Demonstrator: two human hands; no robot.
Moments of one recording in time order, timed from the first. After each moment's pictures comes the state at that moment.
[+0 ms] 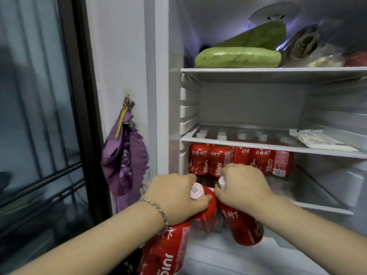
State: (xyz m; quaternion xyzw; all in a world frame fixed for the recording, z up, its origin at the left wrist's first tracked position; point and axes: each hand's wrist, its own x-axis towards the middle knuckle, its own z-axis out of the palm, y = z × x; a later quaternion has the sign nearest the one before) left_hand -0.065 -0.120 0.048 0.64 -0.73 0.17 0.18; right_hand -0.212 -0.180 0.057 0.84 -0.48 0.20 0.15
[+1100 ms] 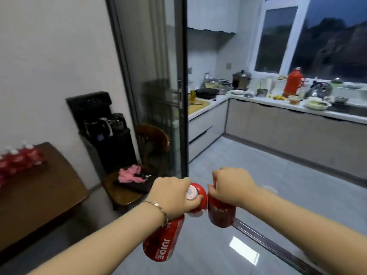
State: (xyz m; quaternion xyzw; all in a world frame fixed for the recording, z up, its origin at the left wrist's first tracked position) left_hand -0.277 0.807 -0.095 0.98 0.15 0.10 -0.05; right_hand -0.152 0.700 -0.084 0.87 0.49 0.04 0.00
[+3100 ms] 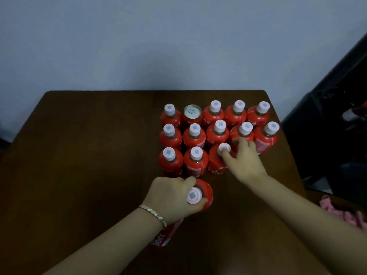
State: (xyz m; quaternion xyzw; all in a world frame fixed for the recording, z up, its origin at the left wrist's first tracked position) left_hand -0.767 1.652 -0.299 0.82 0.56 0.09 0.09; right_hand -0.579 1.730 -0.318 0.70 0.62 -0.31 -0.18
